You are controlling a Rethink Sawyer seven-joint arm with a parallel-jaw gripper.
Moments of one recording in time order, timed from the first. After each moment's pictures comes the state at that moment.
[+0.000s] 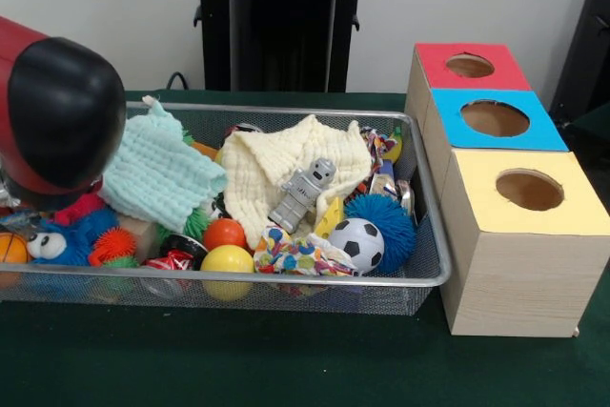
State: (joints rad) arm -0.47 -0.10 0.17 0.60 -0.76 1.55 0.99
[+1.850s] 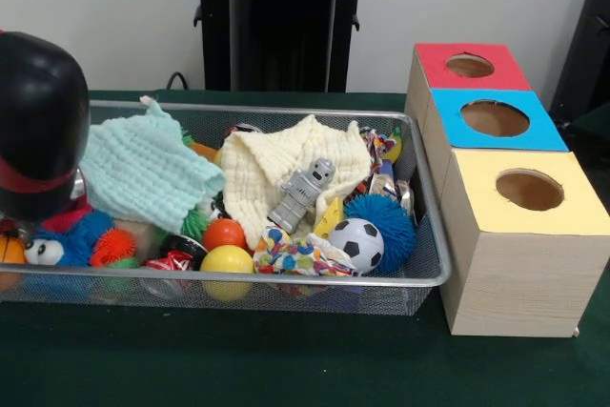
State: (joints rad) arm -0.56 -0.14 0.17 0.74 -0.66 1.29 0.99
